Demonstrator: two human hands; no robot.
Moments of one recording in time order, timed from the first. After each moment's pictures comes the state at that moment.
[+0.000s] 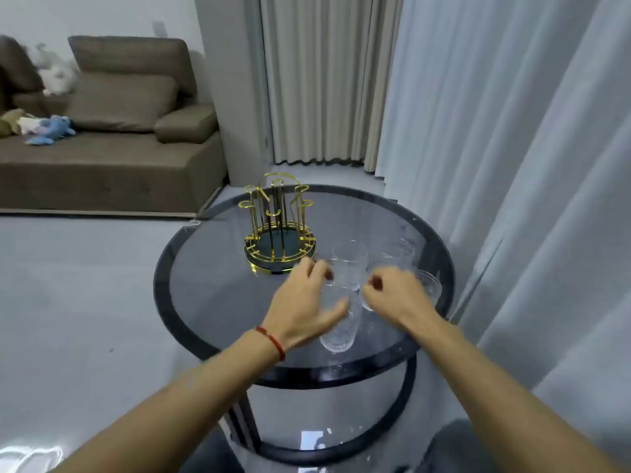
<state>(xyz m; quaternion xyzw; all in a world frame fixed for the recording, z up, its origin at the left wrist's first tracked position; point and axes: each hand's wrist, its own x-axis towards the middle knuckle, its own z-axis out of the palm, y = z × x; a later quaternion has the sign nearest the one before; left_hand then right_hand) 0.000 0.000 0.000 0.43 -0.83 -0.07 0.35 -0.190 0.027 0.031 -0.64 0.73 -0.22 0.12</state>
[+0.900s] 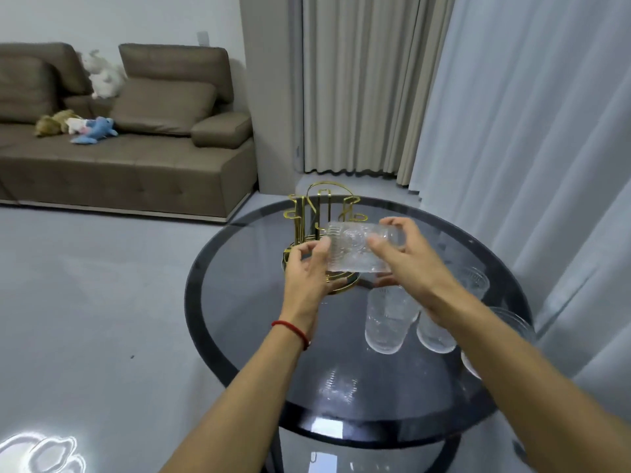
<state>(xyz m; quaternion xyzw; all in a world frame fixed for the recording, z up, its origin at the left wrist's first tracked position) 0.045 -0.083 0.010 0.39 -0.37 -0.57 0.62 -0.118 -0.046 0.080 -0.59 0.57 -0.44 0.37</state>
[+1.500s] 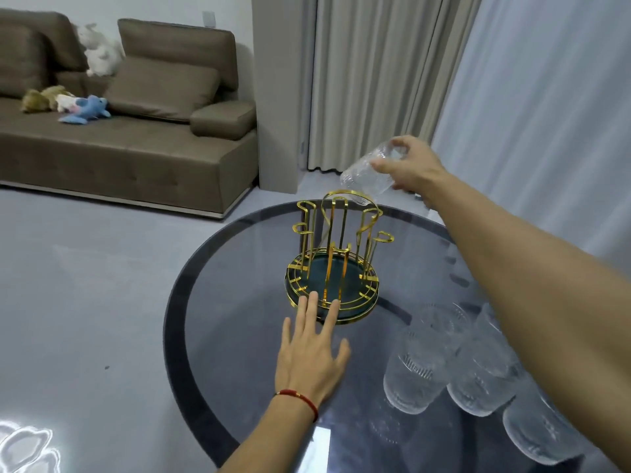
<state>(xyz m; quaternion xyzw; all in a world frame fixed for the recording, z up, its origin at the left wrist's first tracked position) 0.060 -0.129 -0.112 0.63 -0.74 -0.07 0.20 -0.118 -0.291 0.142 -0.65 0.61 -0.41 0.20</state>
